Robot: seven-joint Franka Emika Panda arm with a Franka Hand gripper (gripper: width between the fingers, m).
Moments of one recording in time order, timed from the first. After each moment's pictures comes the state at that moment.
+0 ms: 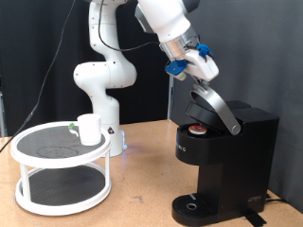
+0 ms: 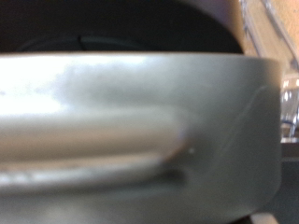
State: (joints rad) arm -0.01 -0.24 0.07 -2.22 0.66 2.01 2.23
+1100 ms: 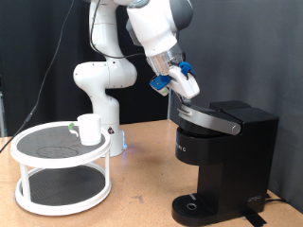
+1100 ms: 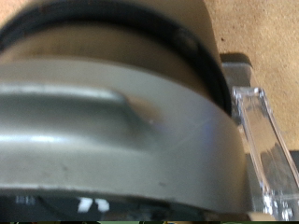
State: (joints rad) arm -0.04 -0.25 0.07 -2.33 0.57 2.12 2.20
